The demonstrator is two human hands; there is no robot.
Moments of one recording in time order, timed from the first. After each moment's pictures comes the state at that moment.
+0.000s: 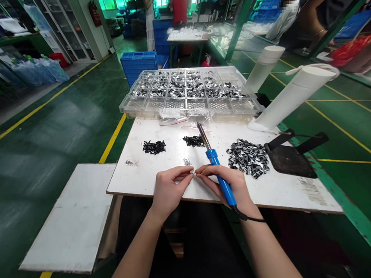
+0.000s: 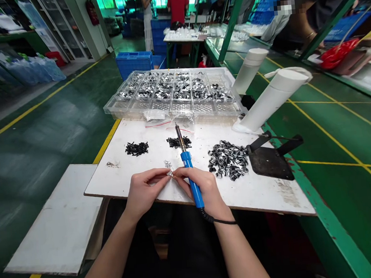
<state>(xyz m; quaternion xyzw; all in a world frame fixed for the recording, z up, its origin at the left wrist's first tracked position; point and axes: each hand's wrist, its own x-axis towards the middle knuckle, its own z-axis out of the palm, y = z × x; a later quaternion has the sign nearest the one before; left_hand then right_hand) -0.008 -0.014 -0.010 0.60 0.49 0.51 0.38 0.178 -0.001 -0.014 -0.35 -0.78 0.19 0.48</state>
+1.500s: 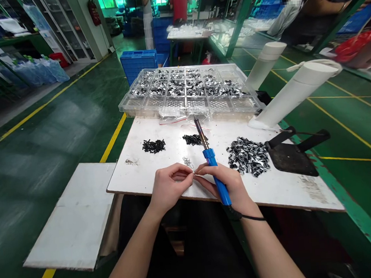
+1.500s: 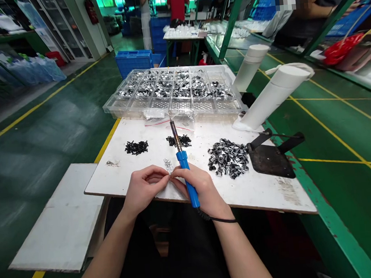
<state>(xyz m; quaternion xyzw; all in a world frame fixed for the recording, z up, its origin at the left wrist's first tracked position) -0.010 -0.014 -0.002 0.56 0.49 0.48 0.45 0.178 -0.001 -0.014 -0.33 -0.81 0.18 0.45</state>
